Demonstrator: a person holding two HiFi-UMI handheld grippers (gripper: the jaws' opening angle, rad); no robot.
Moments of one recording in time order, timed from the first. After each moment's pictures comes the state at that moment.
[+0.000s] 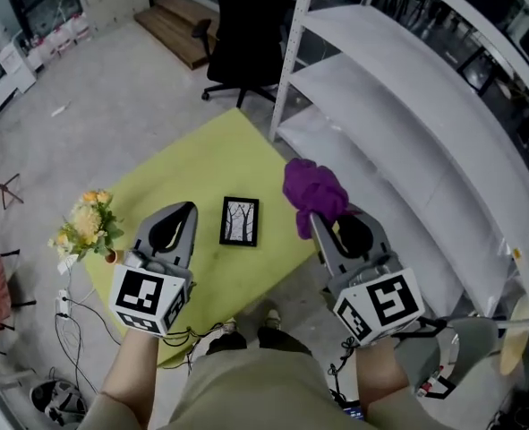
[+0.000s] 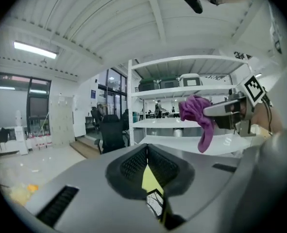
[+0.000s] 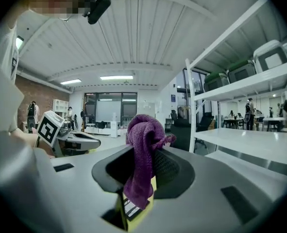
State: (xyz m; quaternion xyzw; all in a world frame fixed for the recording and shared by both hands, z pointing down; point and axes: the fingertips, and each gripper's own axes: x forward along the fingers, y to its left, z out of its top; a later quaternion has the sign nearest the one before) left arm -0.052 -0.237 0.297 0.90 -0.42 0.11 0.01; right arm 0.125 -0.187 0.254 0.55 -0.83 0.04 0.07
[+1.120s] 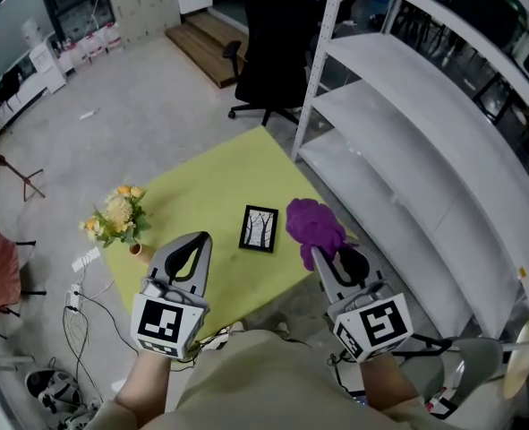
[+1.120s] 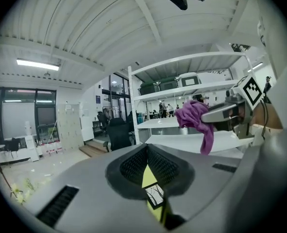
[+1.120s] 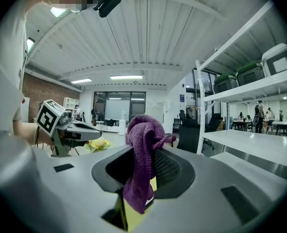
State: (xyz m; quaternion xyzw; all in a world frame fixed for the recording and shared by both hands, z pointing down) left arm -0.077 -0.163 0.273 0.88 -0.45 0.12 -0.02; right arm 0.095 -0.131 0.258 0.50 -0.86 0.02 0.09
